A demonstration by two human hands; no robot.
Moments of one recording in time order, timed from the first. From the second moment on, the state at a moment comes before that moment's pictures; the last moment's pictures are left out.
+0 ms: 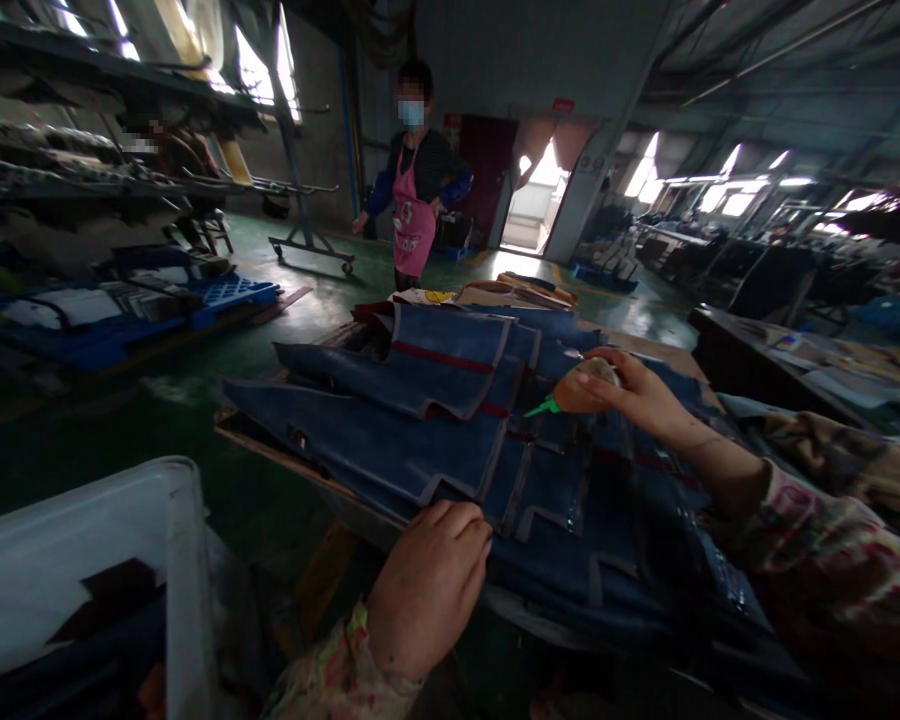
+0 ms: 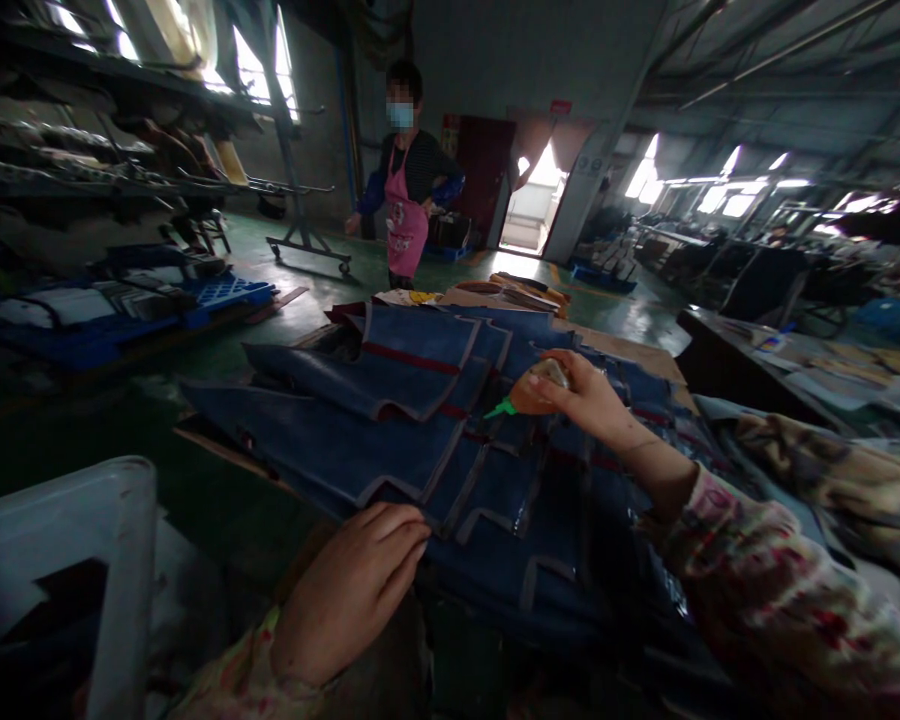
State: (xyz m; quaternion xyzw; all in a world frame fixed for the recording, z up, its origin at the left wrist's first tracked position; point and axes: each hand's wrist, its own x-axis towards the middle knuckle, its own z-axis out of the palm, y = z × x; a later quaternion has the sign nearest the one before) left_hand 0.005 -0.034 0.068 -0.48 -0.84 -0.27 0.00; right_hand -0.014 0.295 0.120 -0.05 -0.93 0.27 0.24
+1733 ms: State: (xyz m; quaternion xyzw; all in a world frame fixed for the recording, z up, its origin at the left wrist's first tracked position) left_hand -0.007 -0.026 0.044 -0.50 -0.82 -0.28 0.06; right_hand -0.111 0.361 0.128 -0.13 -0.90 0.14 0.39
